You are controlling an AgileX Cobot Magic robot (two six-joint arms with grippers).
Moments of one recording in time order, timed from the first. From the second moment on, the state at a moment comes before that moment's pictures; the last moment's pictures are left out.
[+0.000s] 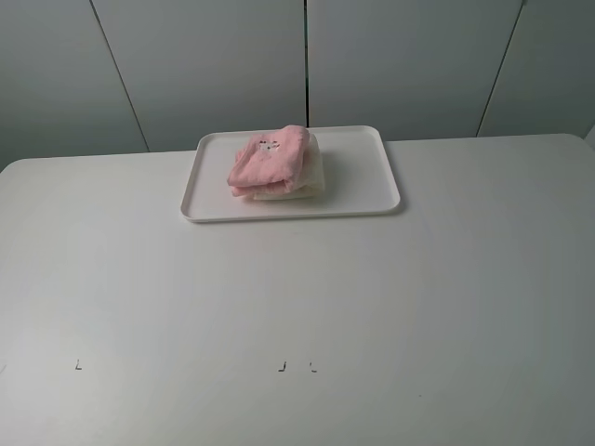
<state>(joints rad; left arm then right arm) -0.16 0.00 -0.51 -0.01 1.09 -0.02 0.28 0.00 -0.51 -0.01 1.10 0.01</state>
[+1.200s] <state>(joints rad) -0.05 0.00 -0.51 -0.03 1.09 0.01 0.06 0.00 -0.51 -0.01 1.10 0.00</state>
